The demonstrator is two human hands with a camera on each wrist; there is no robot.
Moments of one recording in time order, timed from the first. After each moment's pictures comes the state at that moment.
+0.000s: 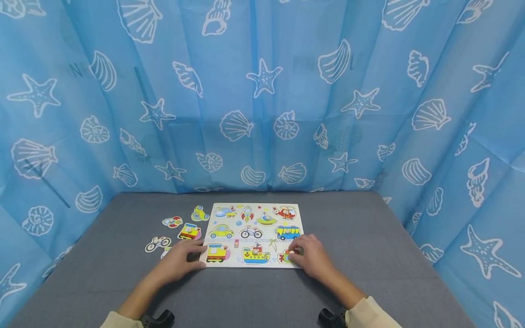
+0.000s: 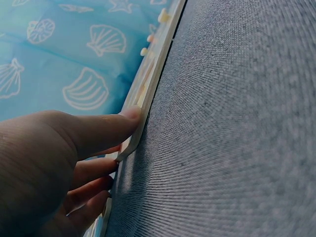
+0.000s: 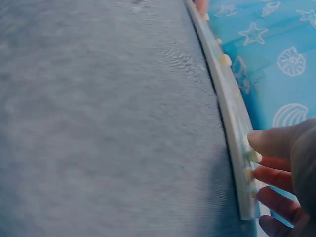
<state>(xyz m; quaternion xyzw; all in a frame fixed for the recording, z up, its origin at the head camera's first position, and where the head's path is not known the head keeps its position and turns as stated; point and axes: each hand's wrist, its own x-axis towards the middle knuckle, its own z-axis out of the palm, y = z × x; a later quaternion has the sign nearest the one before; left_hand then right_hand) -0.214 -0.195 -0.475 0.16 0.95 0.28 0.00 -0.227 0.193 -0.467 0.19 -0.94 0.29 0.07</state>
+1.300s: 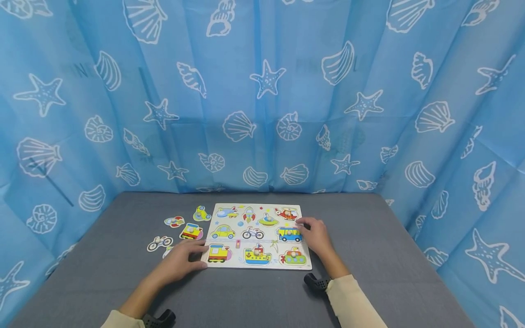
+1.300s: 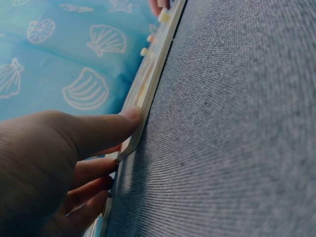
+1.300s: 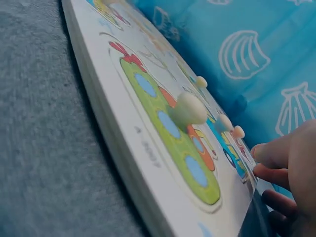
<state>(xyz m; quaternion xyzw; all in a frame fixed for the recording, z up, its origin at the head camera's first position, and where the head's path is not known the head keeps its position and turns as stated) -0.215 -0.196 -0.476 0.17 0.94 0.29 -0.01 -0.294 0.202 -0.481 0.06 -0.92 0.38 0.08</state>
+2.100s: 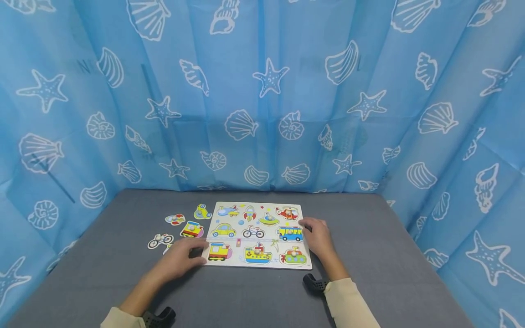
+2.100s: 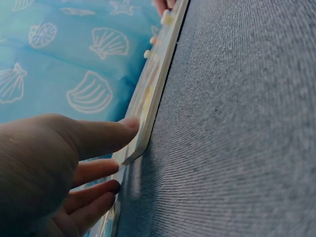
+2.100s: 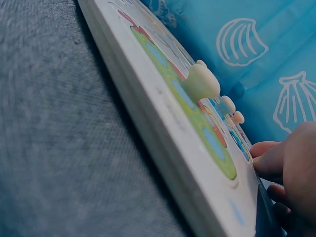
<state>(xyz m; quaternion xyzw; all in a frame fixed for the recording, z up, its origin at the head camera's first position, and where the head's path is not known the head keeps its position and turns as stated) -0.214 -0.192 -0.471 0.14 0.95 0.28 -0.02 -0.296 0.206 -0.492 0.07 -0.93 0.34 0.11</state>
